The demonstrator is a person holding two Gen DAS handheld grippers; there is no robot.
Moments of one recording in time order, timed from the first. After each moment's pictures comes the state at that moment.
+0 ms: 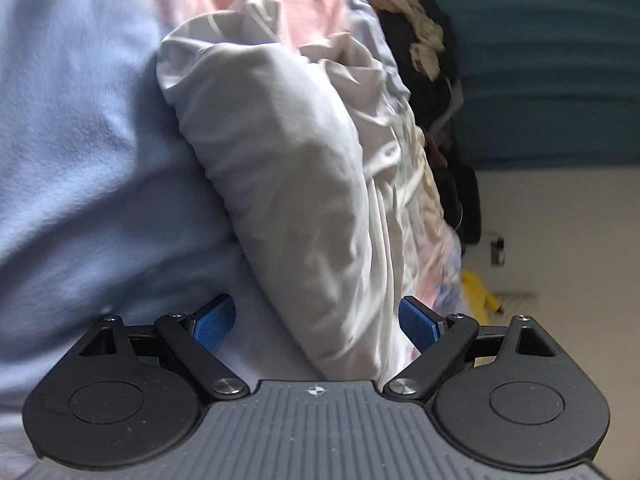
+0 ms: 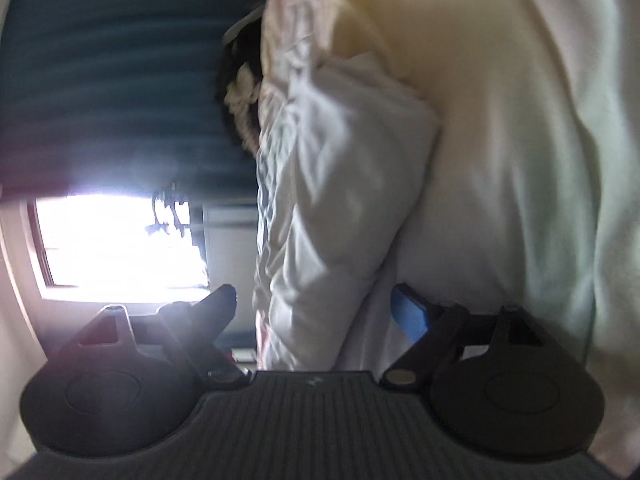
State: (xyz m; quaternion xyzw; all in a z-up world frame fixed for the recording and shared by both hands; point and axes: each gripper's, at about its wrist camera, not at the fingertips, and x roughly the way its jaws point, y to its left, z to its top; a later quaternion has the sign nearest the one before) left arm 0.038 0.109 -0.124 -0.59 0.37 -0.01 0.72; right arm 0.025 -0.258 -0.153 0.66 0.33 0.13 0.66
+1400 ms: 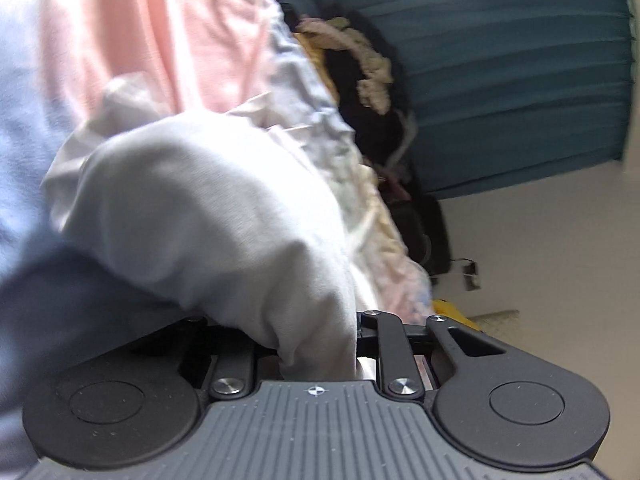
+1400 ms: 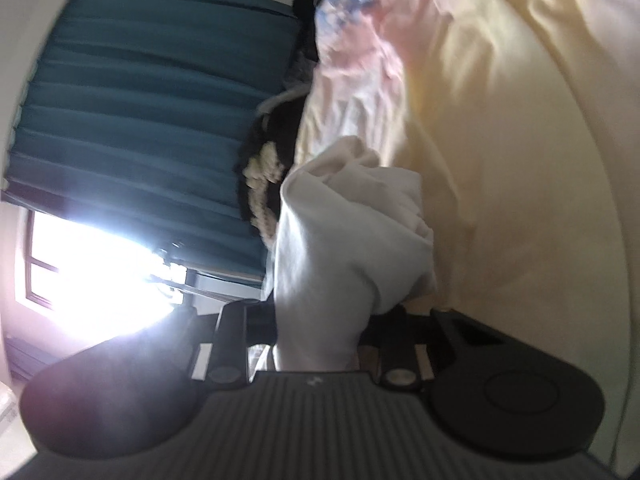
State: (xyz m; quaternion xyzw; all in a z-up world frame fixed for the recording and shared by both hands) left arm 0.068 0.089 -0.077 -0.54 0.28 -0.04 0.79; right arm 0.035 -0.275 -0.118 0.60 0.21 0.08 0.77
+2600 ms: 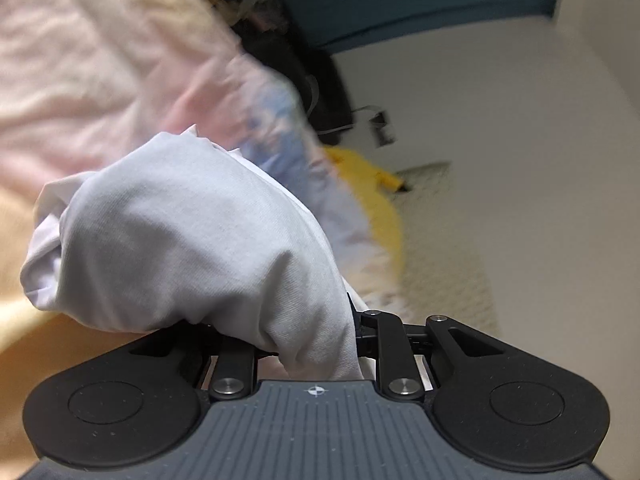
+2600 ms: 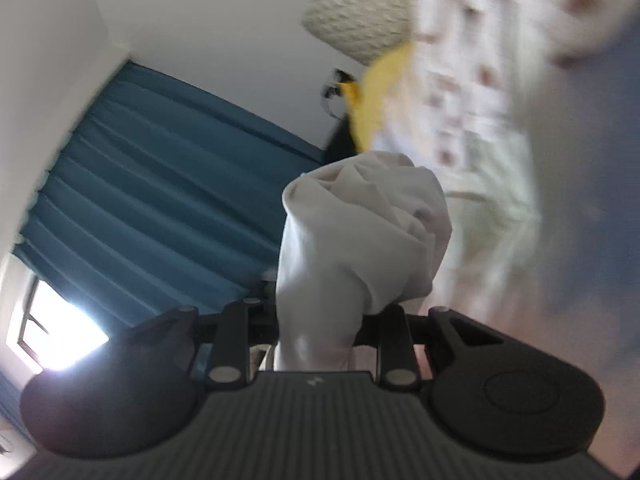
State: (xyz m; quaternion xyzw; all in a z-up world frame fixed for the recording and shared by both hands) left arm 0.267 -0.292 -0.103 -0.48 0.34 -0.24 0.77; right arm 0.130 -0.649 -0.089 0.53 0.10 0.00 0.84
